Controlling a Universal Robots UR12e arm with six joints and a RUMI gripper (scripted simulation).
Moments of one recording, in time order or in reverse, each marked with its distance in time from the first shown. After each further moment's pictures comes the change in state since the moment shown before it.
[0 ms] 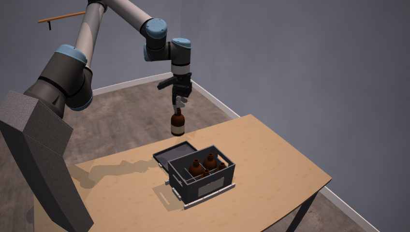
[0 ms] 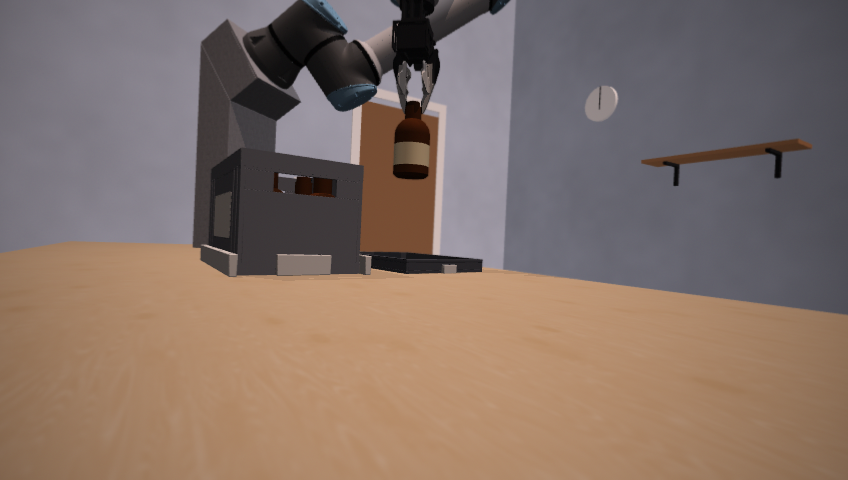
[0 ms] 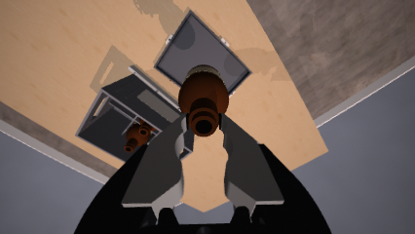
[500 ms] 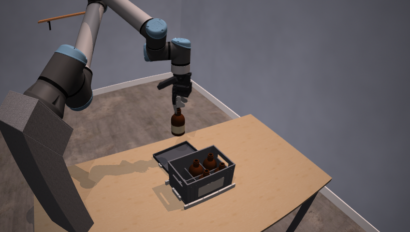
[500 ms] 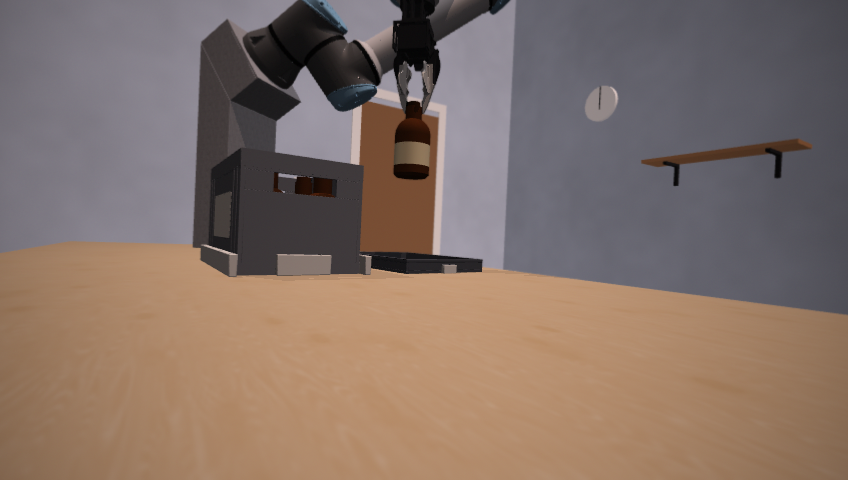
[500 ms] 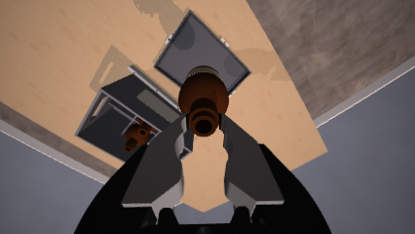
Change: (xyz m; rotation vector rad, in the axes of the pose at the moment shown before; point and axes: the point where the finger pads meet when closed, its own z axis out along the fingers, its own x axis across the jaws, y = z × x) arm 0.001 0.000 0.000 -0.001 0.001 -0.002
